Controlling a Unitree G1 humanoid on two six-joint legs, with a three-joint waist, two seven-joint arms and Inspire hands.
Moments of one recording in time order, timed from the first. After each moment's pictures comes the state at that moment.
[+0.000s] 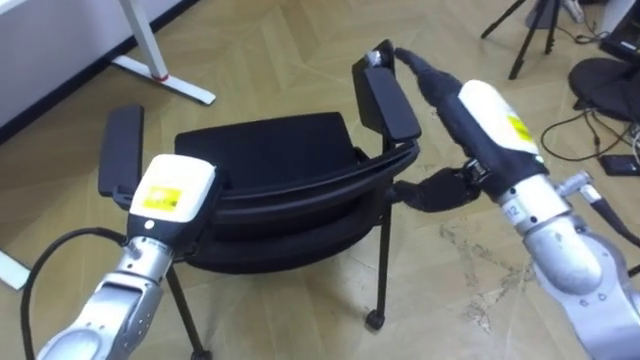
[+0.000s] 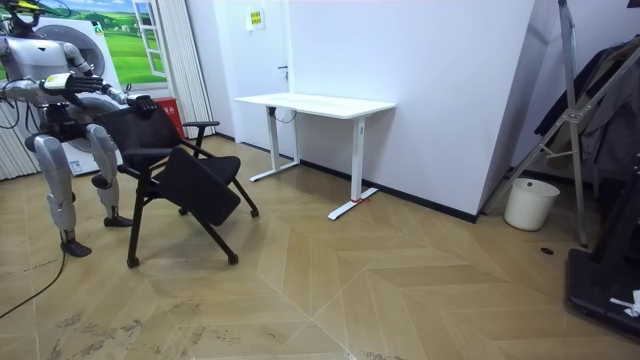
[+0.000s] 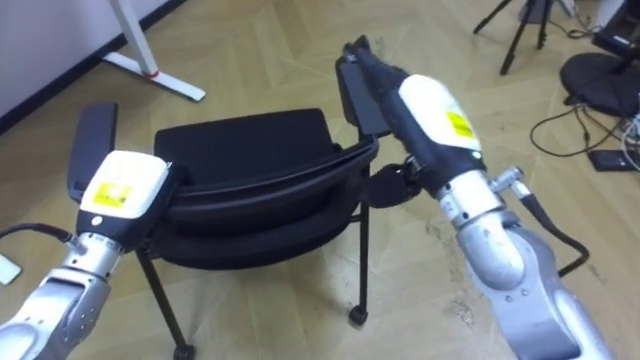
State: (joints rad) left arm -0.03 0.50 -0.29 0.29 1.06 -0.11 0.41; right arm -0.06 -0.55 0.21 -0.12 -0.41 -0.16 0.05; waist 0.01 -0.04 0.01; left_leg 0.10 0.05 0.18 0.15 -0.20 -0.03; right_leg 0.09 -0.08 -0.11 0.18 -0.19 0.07
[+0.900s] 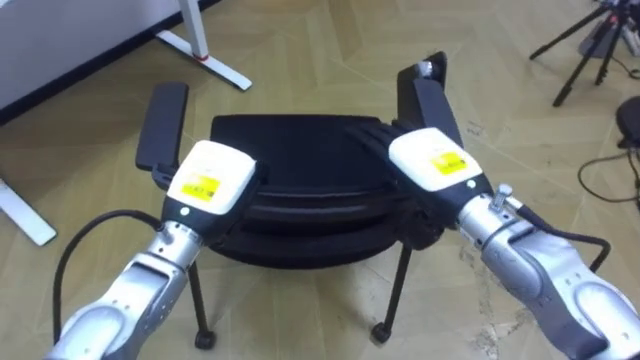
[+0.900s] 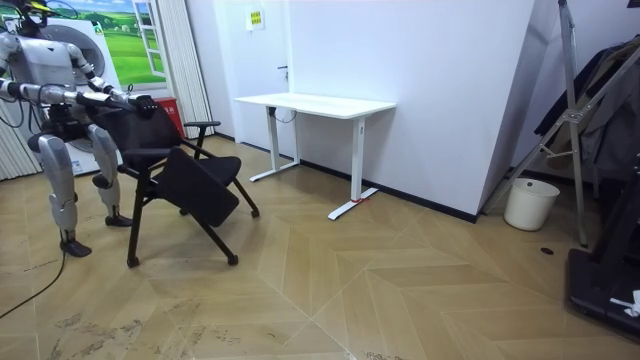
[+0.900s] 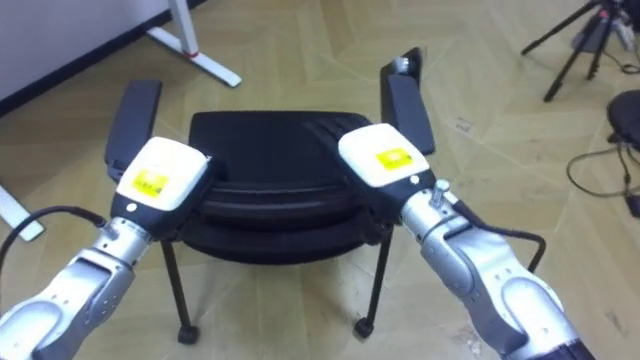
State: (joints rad) left arm -0.15 0.50 -0.40 0.33 1.11 -0.15 0.40; right arm -0.14 -0.55 0.35 0.07 -0.94 -0.19 0.08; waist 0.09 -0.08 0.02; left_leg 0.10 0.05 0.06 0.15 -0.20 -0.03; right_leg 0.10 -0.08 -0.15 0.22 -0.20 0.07
